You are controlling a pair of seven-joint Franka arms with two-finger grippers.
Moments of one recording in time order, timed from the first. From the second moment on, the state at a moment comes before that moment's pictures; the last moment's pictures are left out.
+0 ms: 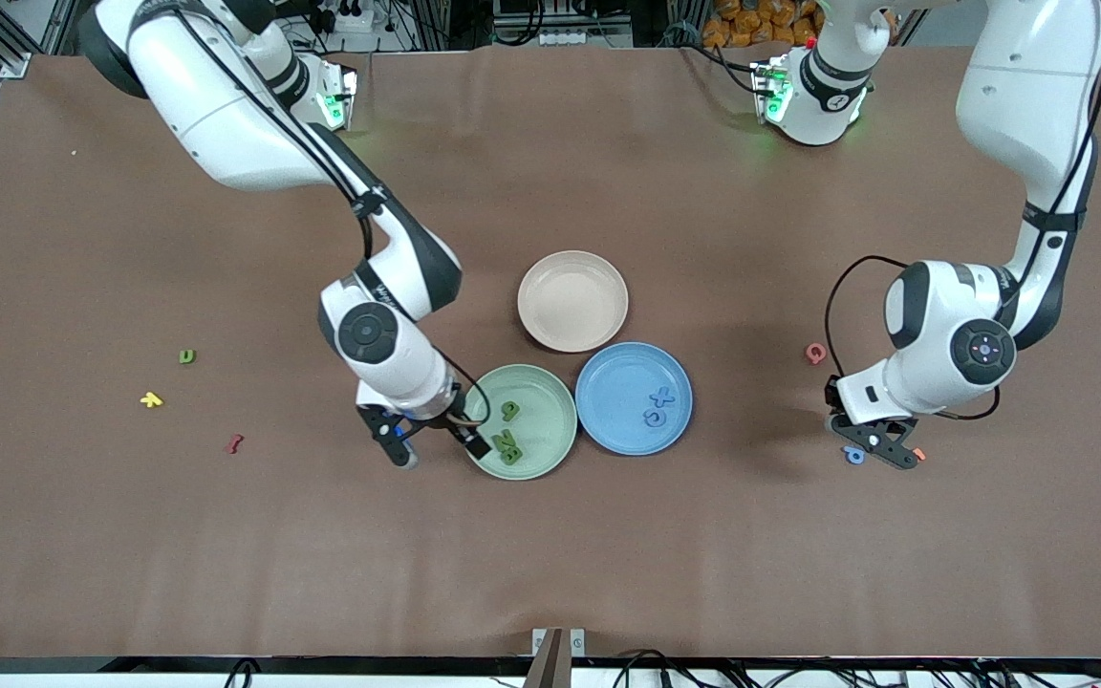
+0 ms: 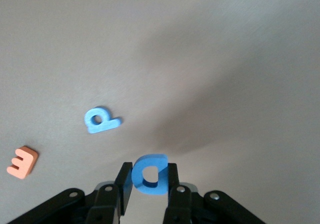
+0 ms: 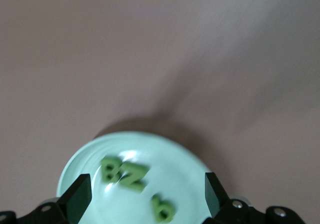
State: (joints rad) left arm -0.07 0.52 -0.06 -1.83 0.04 2.35 0.36; right arm 0.25 0.77 0.29 -1.48 -0.17 2.38 1.42
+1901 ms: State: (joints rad) left arm -0.50 0.69 -0.06 -1.58 0.00 2.30 -0.49; right arm -0.27 0.27 0.03 -2.25 -0.18 2.60 -0.32
